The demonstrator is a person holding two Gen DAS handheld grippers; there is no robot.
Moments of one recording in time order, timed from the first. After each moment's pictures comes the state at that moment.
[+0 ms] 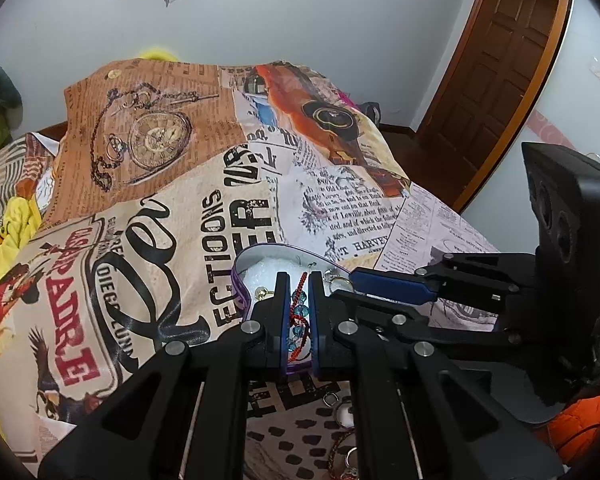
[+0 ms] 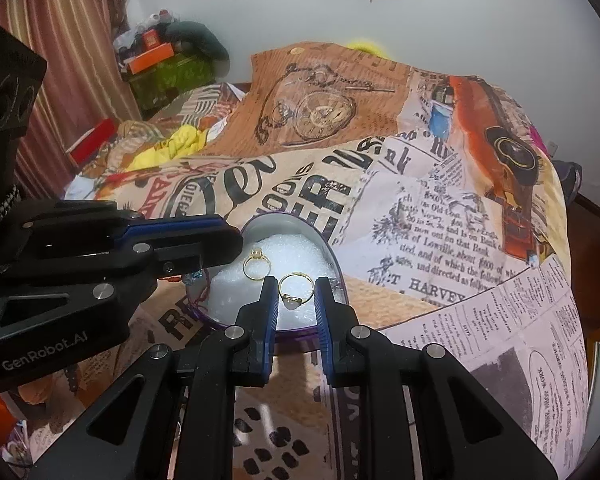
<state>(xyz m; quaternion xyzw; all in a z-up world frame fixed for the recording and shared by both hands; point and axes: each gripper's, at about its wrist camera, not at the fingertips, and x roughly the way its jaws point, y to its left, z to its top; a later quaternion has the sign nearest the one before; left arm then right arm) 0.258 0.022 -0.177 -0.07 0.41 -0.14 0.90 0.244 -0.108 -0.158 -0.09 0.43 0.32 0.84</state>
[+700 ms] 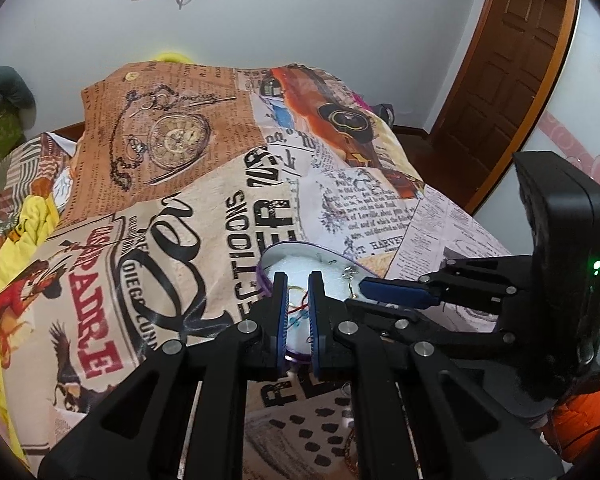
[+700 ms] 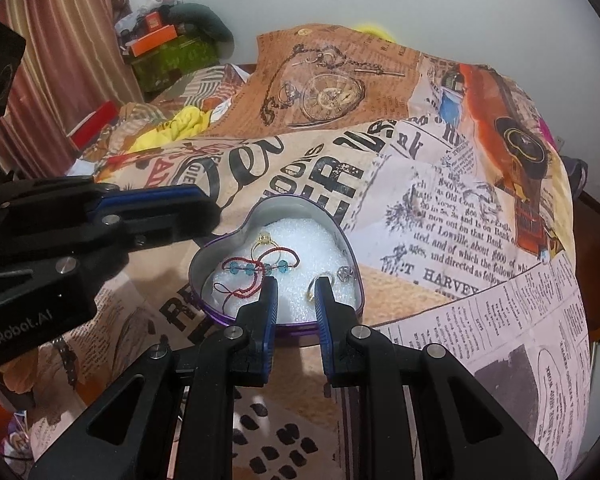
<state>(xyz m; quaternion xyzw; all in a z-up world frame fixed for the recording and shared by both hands) 0.249 0.033 -0.170 -0.06 0.41 -0.11 0.90 0.245 -0.100 -0.163 -0.10 0.45 0.32 0.83</state>
